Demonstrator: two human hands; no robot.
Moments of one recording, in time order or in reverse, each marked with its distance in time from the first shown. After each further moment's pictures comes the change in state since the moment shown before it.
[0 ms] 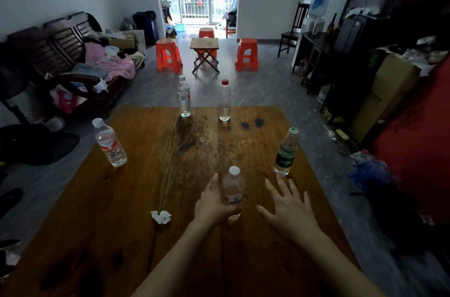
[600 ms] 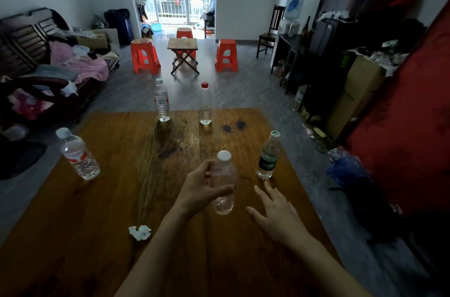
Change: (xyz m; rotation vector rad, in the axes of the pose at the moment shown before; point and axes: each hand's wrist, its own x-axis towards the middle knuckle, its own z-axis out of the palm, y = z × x) left_hand 0.015 0.038 -0.052 -0.394 -0.002 0.410; right_hand 0.008 0.007 -0.006 0.221 -0.039 0.045
